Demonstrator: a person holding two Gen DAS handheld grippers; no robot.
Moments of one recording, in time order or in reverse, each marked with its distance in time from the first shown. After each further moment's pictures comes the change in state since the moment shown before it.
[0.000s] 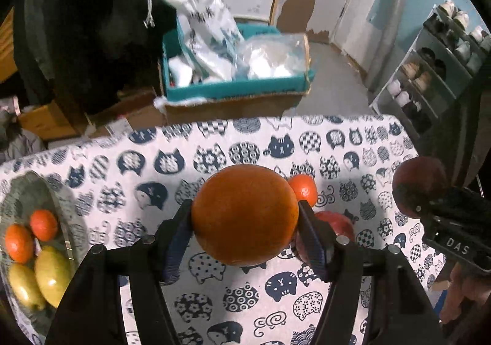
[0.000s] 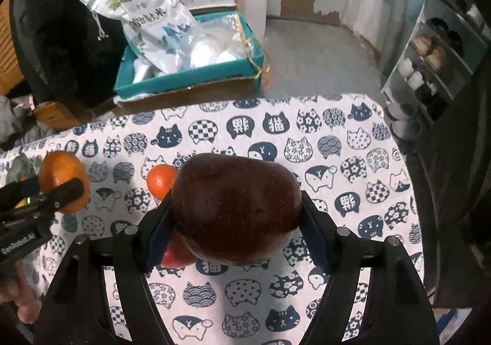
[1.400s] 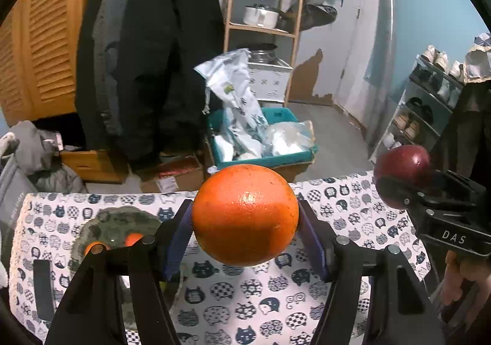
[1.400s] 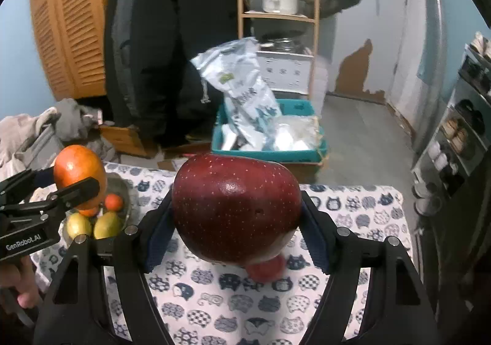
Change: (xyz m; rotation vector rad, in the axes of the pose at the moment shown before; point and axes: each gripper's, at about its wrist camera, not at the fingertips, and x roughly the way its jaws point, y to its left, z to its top) left arm -0.180 0.055 -0.017 -0.014 -0.299 0.054; right arm -0.138 0.105 0.013 -0.206 -0.280 0.196
